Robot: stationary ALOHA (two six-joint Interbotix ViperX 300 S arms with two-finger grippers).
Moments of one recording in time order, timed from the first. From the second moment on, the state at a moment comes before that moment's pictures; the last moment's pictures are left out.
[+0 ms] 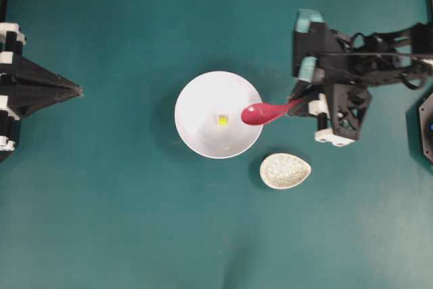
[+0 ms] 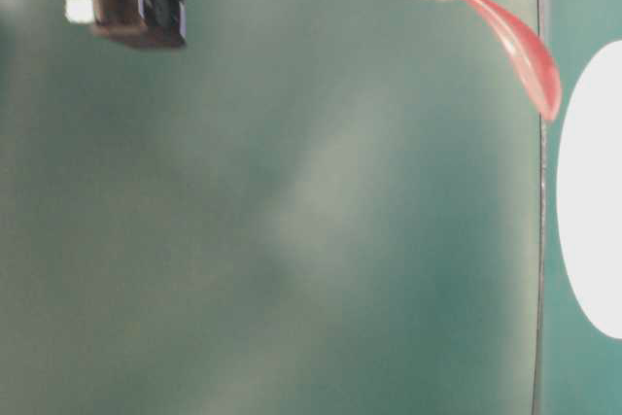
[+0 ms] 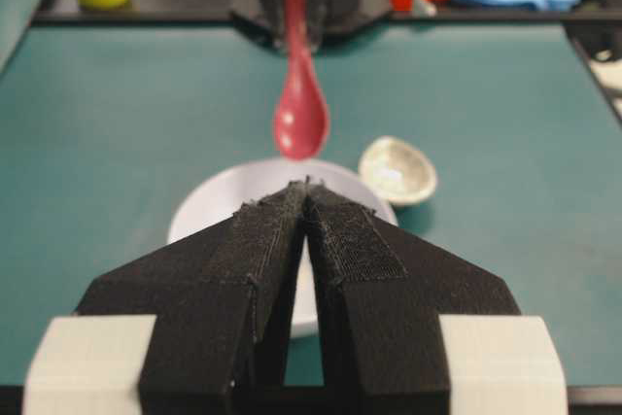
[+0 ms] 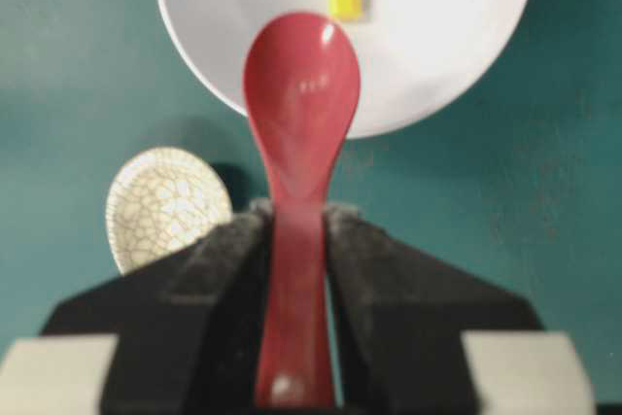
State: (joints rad) left arm 0.00 -1.00 1.17 0.01 -0.12 0.02; right arm -0.13 -0.30 0.62 0.25 0.66 -0.14
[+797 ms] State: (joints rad) left arm 0.00 -1.01 1.17 0.02 -0.12 0.02; right arm -0.14 -0.08 0.41 0.21 0.85 -0.11
